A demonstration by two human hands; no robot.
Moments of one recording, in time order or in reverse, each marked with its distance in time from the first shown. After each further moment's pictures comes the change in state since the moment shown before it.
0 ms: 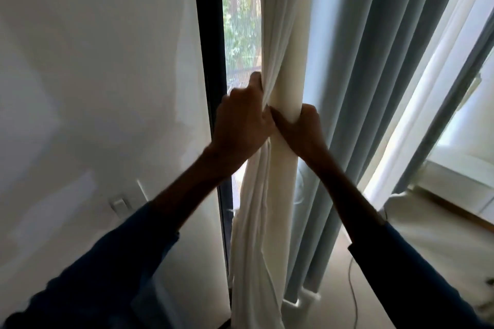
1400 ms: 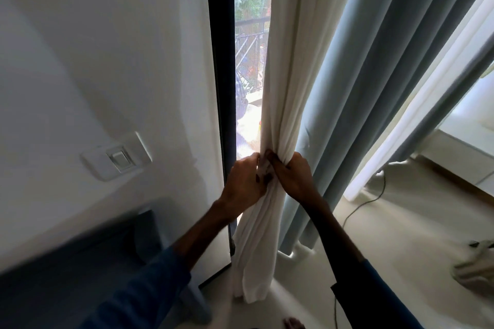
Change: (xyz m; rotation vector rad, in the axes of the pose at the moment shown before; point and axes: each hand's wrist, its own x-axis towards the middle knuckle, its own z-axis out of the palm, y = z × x) left_hand -0.169 -0.081 0.115 -0.287 -0.502 -0.363; right_hand -0.127 0.113 0.051 -0.183 -0.232 0.365
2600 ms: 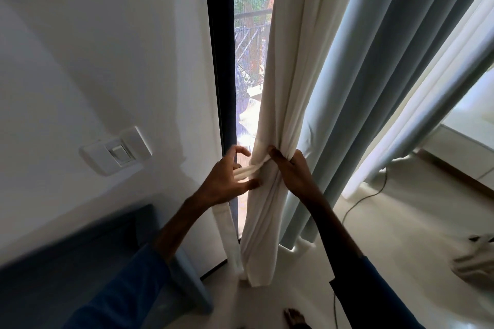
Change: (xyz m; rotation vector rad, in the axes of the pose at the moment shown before) left_hand -0.006 -0.050 -0.020 -0.260 -0.147 -0.044; right_hand -0.010 -0.001 -0.002 0.329 -0.124 0.000
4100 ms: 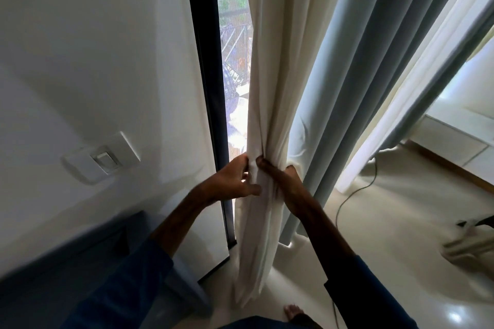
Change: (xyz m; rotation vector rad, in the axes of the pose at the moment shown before) left_hand 0.012 0.024 0.010 -0.152 -0.334 0.014; right_hand -0.015 0.025 0.005 0.450 -0.086 0.252
